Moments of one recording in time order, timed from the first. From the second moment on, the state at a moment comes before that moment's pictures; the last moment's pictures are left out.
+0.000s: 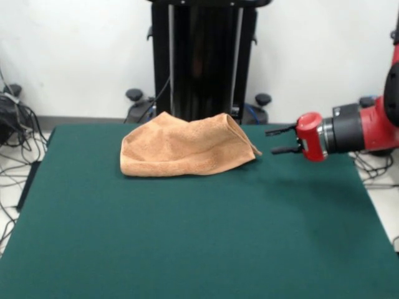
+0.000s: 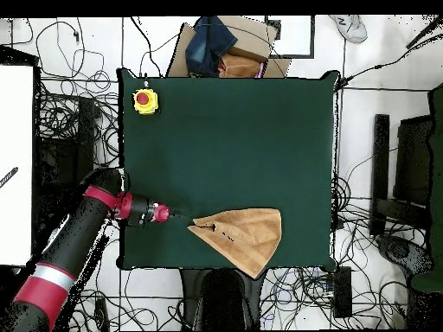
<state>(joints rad) 0.73 0.46 -0.96 0.89 0.28 1.25 2.28</state>
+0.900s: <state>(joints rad) 0.73 0.52 -0.96 0.86 0.28 1.25 2.28</state>
